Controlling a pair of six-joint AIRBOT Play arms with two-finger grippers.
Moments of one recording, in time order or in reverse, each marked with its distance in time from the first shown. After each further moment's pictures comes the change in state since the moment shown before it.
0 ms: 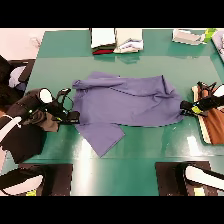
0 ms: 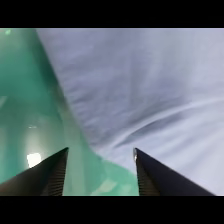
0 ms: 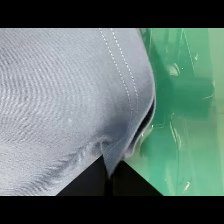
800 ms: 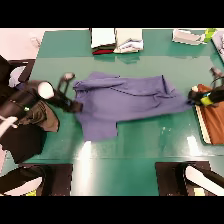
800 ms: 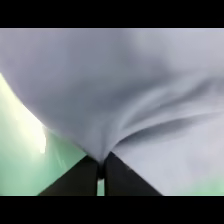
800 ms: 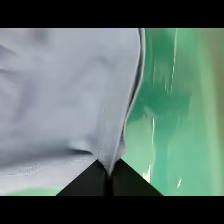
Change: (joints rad) left arm -0.115 0.114 0.248 0.192 0.019 -0.021; right arm 0.000 0.188 0.173 0.022 0.061 -0.005
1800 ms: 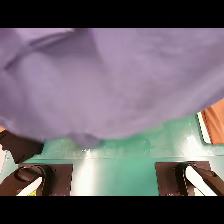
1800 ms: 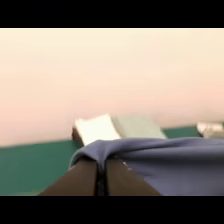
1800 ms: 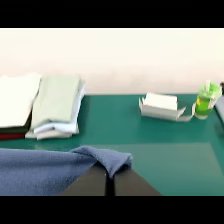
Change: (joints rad) left arm -0.001 0.315 0.862 0.267 -0.029 -0.006; right arm 0.000 0.138 1.027 0.030 0.232 0.006
